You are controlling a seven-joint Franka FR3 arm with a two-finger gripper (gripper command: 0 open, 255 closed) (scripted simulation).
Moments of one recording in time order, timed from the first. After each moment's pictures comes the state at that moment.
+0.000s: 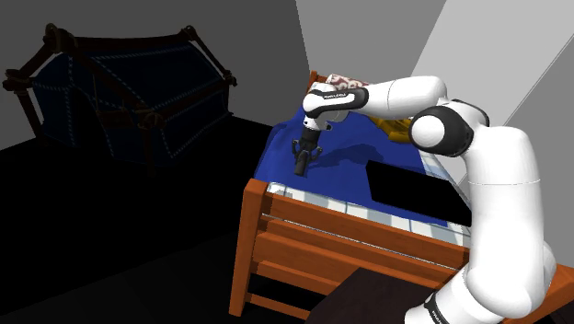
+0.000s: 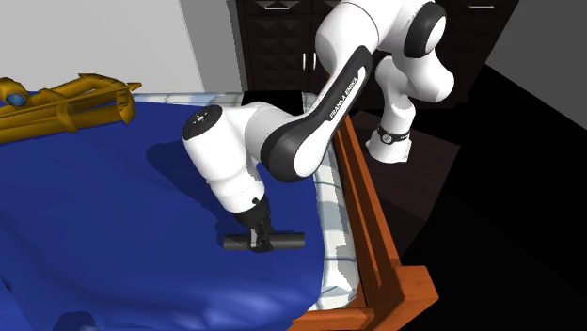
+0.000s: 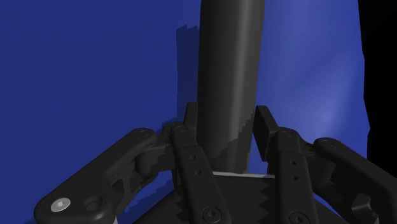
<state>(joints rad) -0.11 0.63 -0.04 -1.43 0.21 1.91 0.65</state>
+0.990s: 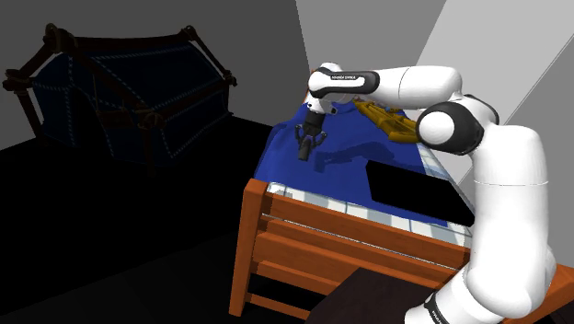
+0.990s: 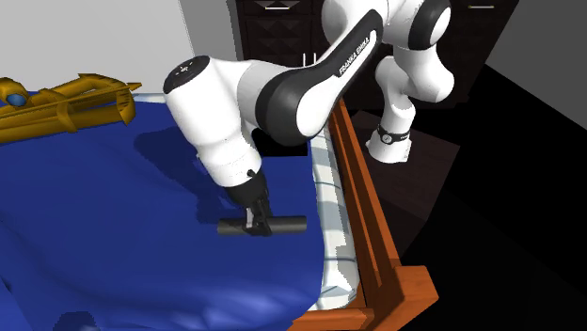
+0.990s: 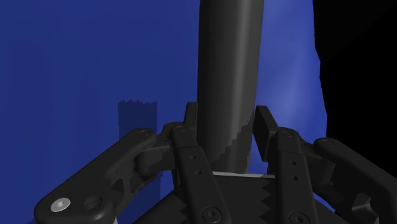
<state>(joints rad) -0.11 0.58 -0.04 -1.32 0.20 1.75 0.68</state>
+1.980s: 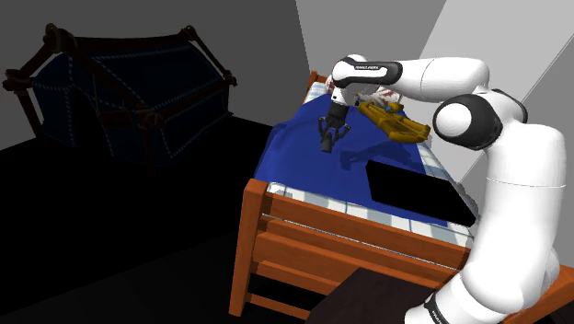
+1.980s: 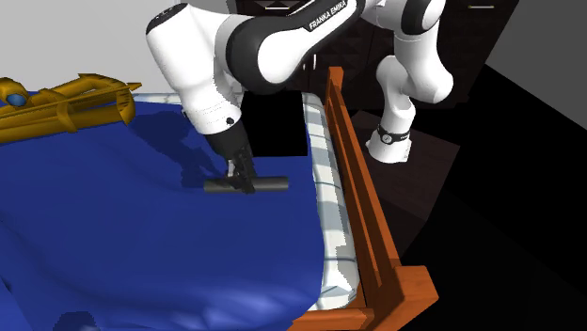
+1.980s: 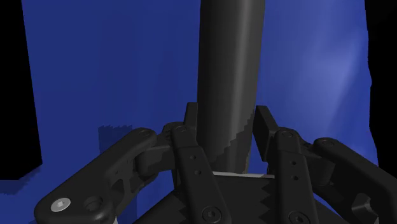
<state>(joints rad) -0.21 0.48 -0.09 -1.37 0.19 1.68 0.56</state>
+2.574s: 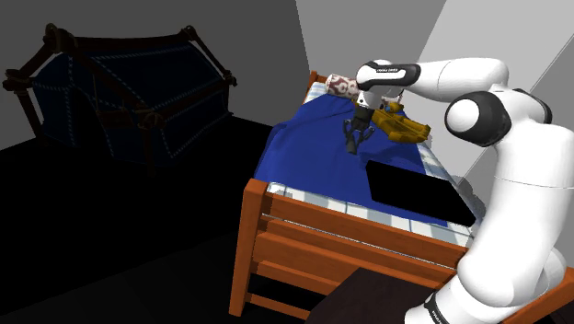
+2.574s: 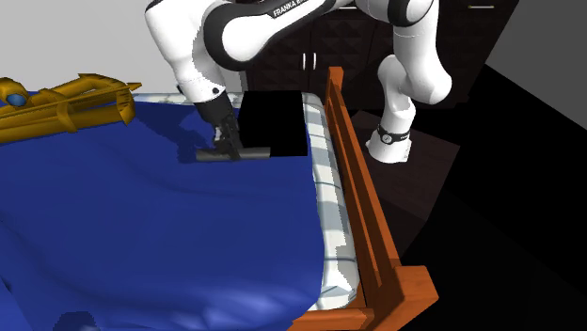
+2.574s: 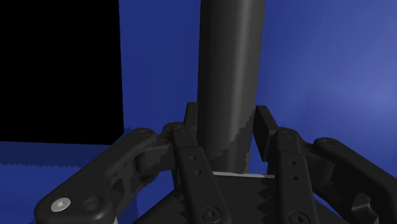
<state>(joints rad) -0.33 0.43 -0.14 -1.44 0.18 1.67 0.38</state>
